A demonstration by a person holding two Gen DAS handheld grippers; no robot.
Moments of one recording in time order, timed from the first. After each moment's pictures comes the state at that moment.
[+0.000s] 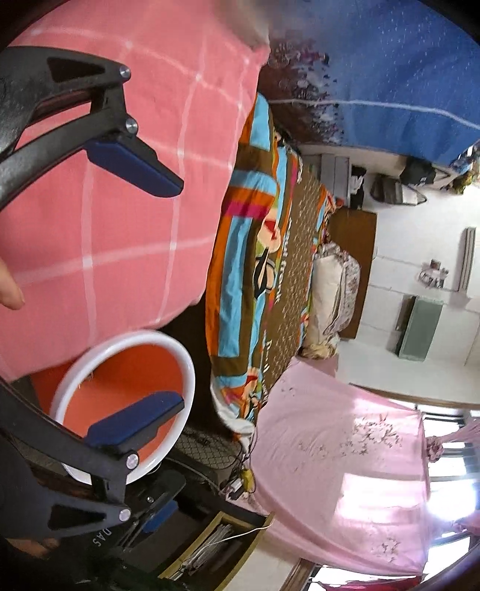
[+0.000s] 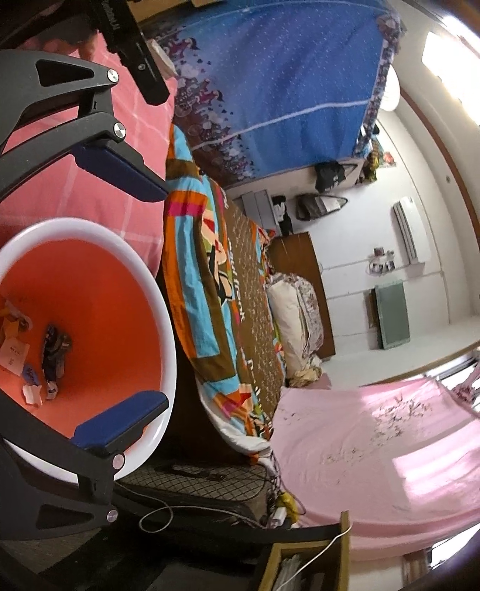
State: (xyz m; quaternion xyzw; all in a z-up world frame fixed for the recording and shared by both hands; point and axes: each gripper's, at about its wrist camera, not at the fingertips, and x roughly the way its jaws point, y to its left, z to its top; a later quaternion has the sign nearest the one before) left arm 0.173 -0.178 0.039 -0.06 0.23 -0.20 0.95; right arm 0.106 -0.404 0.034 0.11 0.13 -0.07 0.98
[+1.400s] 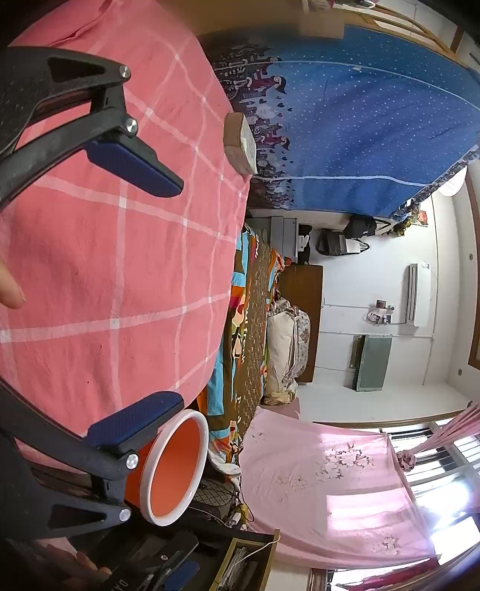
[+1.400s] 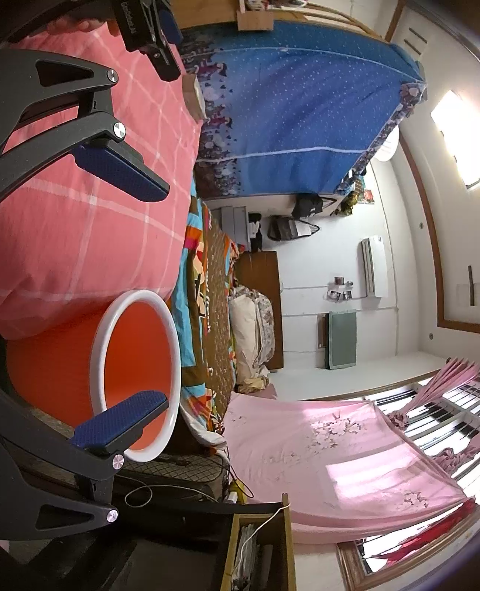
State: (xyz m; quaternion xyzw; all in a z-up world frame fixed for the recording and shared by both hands) left arm 0.041 -0.051 0.004 -0.02 0.12 -0.10 0.99; right arm -0.025 -0.290 0.005 0.03 0.05 -0.08 1.00
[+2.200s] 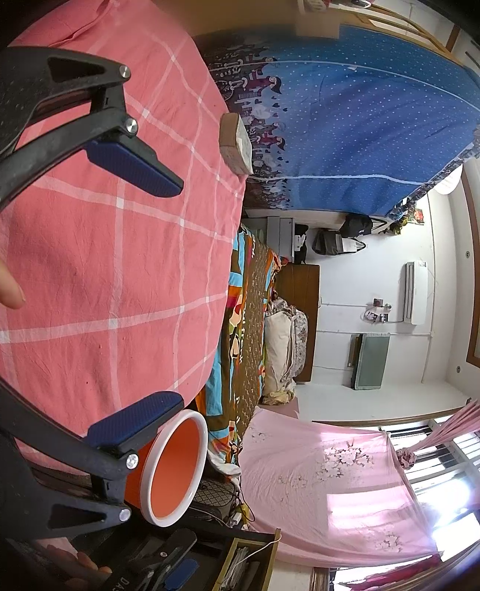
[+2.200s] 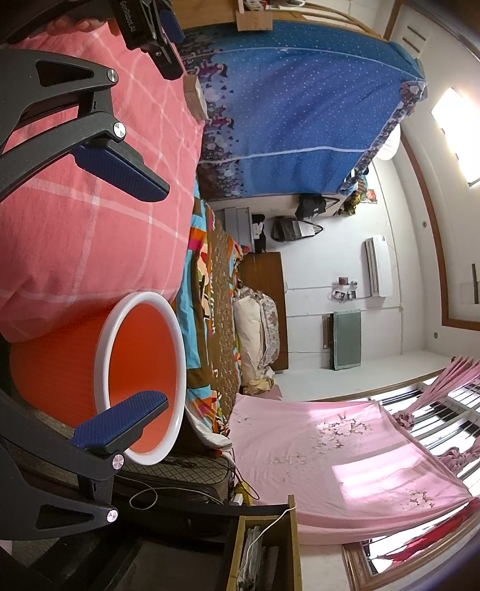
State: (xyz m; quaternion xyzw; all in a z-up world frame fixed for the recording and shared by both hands) left arm 0.040 -0.051 0.005 -0.02 0.11 -0.10 0.99; right arm -0.024 -0.288 0.000 0.03 0.05 -0.08 1.00
